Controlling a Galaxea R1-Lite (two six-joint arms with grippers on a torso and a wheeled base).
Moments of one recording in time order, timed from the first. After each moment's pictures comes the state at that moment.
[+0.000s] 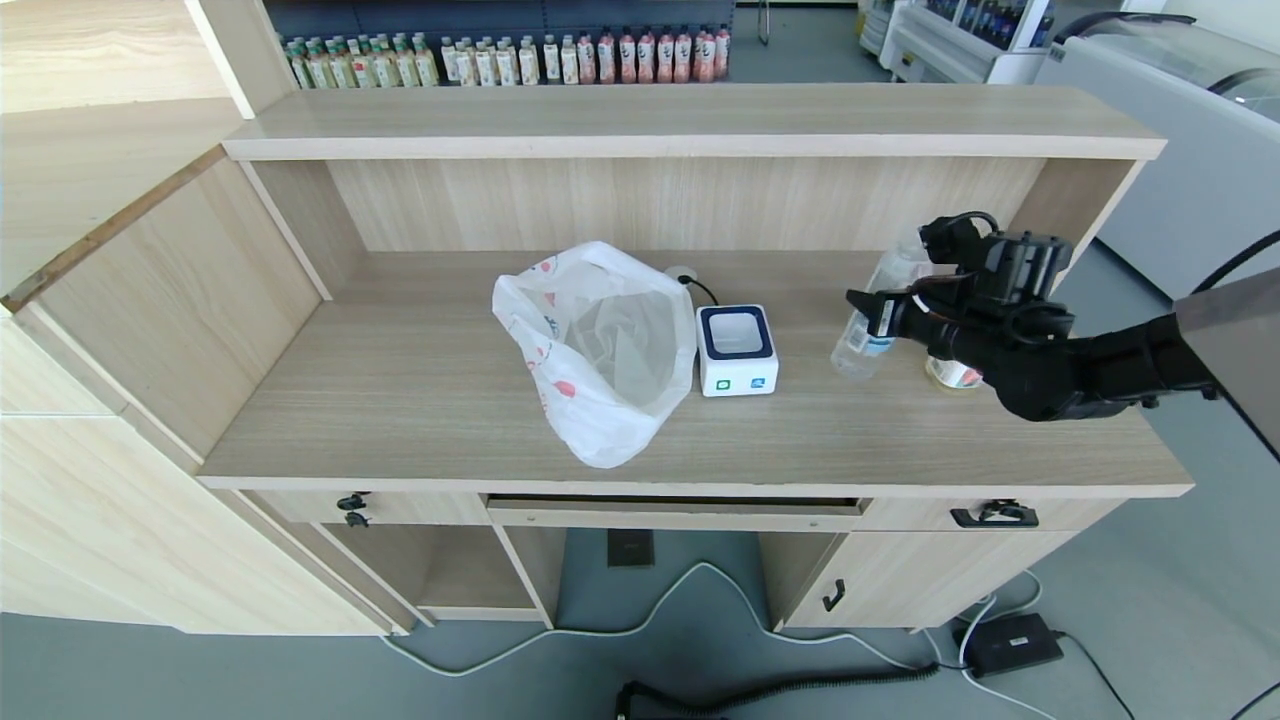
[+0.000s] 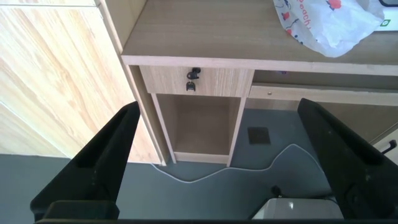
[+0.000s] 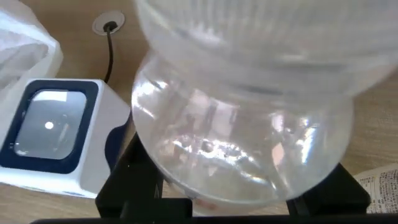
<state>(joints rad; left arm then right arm) 0.00 0.00 0.00 -0.05 0.04 0.01 0.11 2.19 -1.47 -0.69 0.15 0.01</state>
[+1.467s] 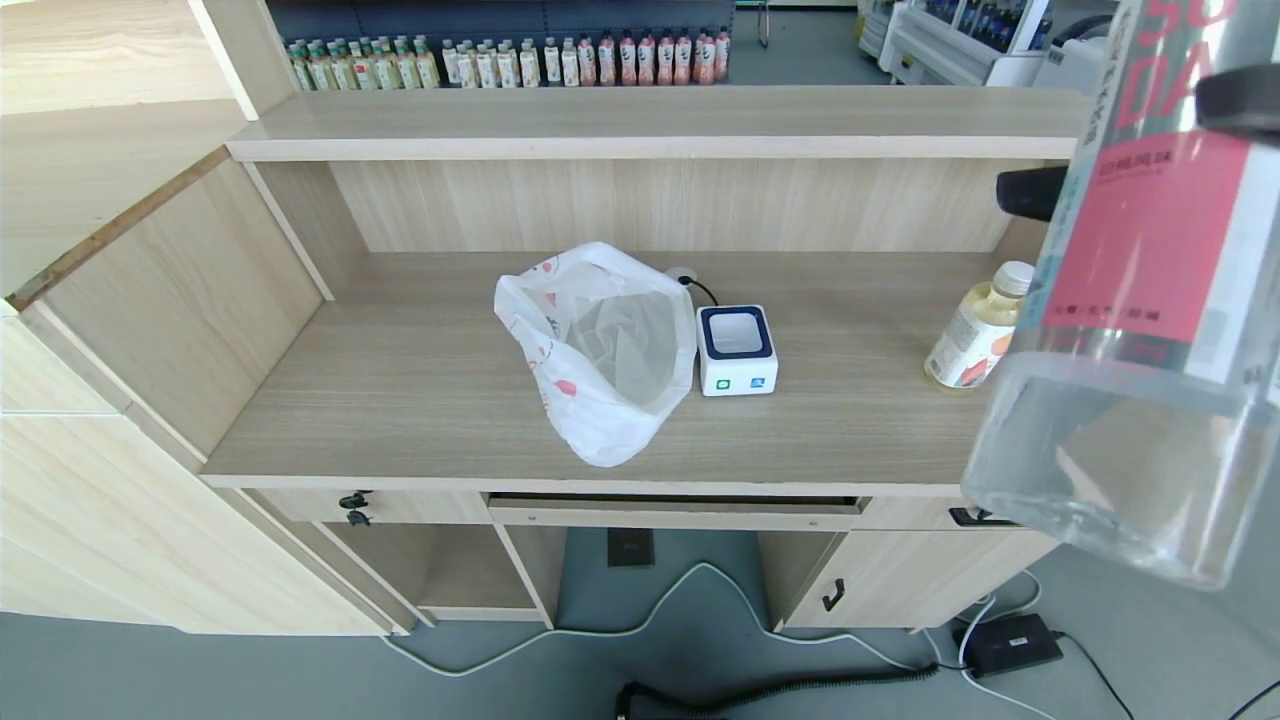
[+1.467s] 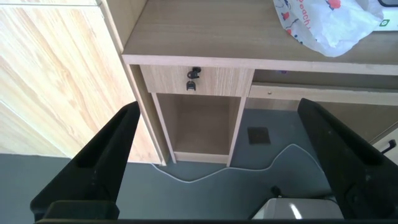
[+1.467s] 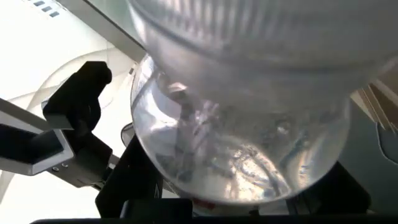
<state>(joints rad) 0.00 0.00 0.00 -0.05 0.04 0.01 0.38 1.34 -1.22 -0.20 1.22 0.49</state>
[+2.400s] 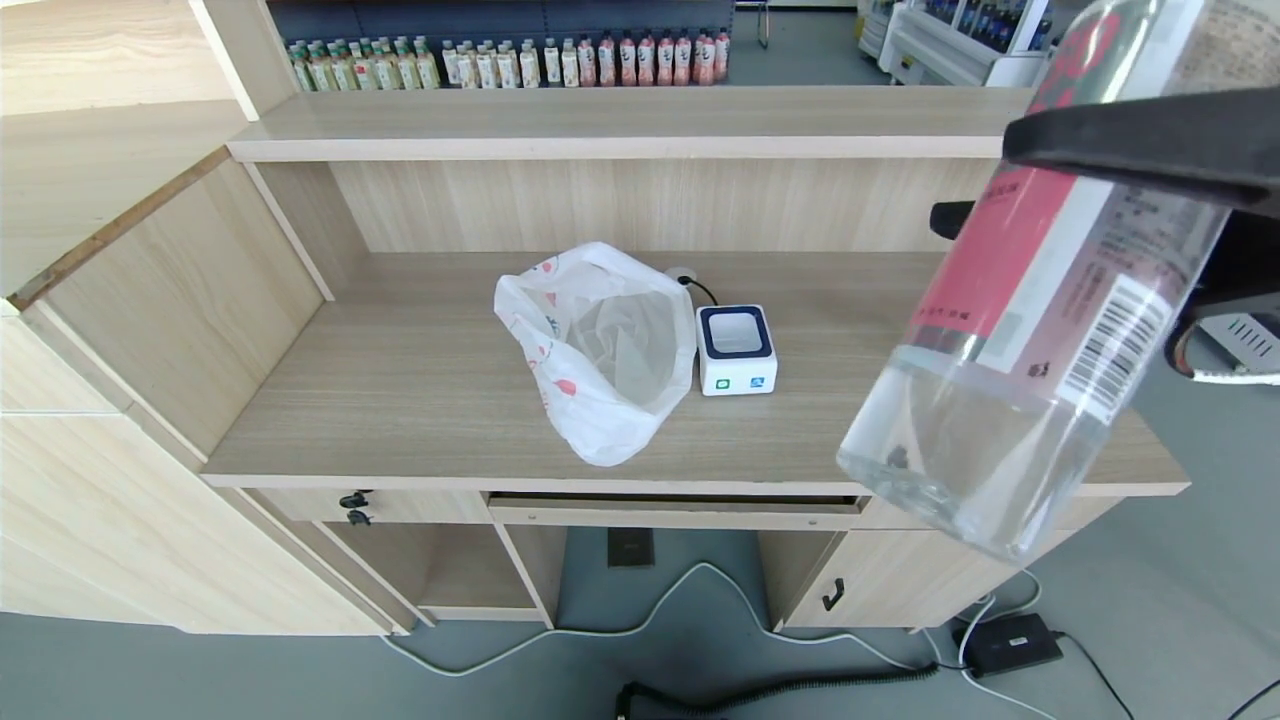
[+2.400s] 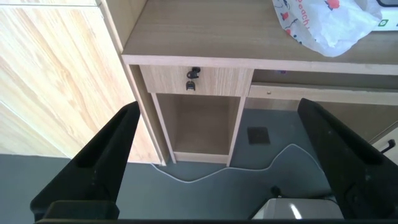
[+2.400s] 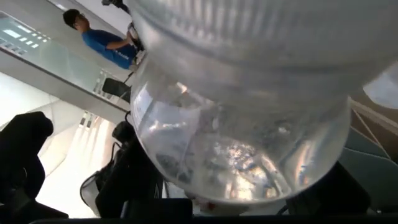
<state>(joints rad) 0.00 0.00 0.00 -0.05 0.04 0.01 0.59 1.27 -1.16 -0.15 0.70 0.50</state>
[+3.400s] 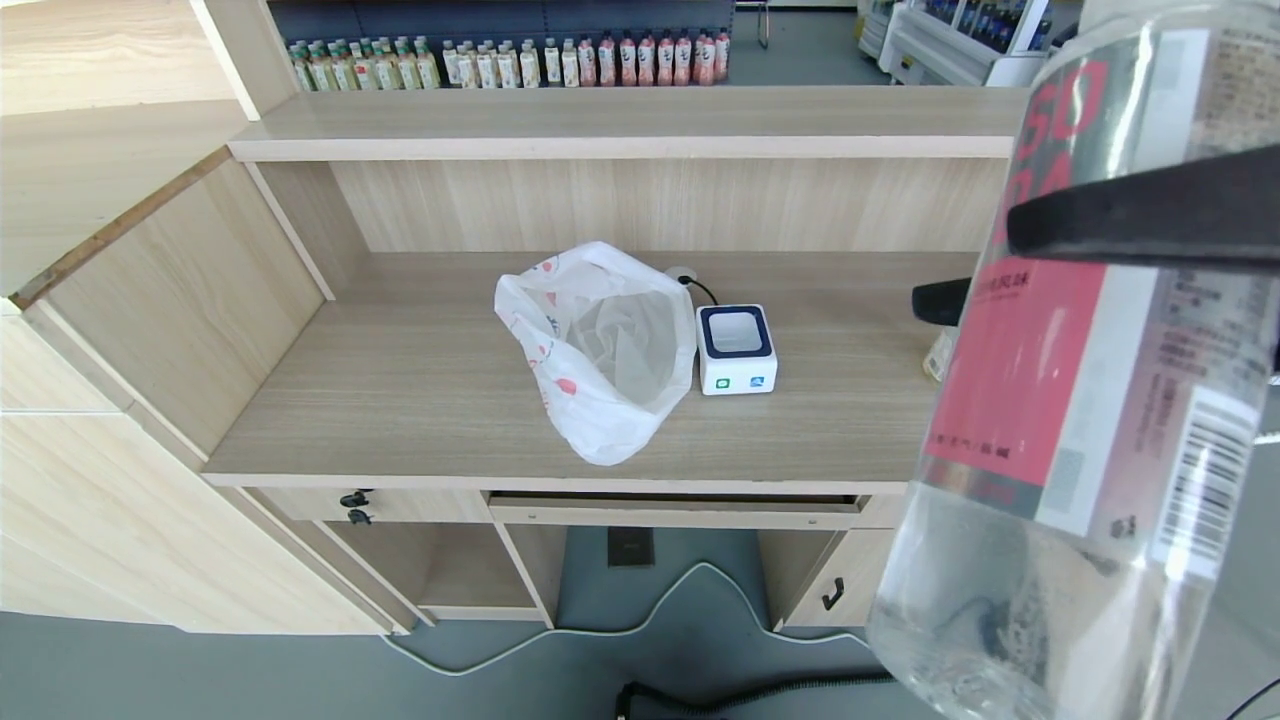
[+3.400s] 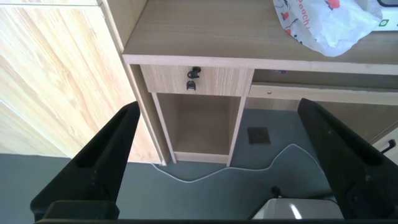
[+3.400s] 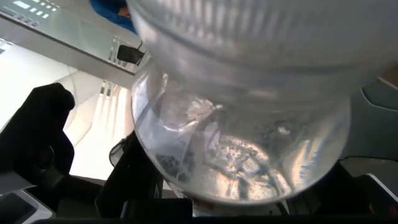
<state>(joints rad) 0.00 0.00 0.00 -0.05 0.04 0.01 0.71 1.28 -1.27 0.11 0.68 0.49</state>
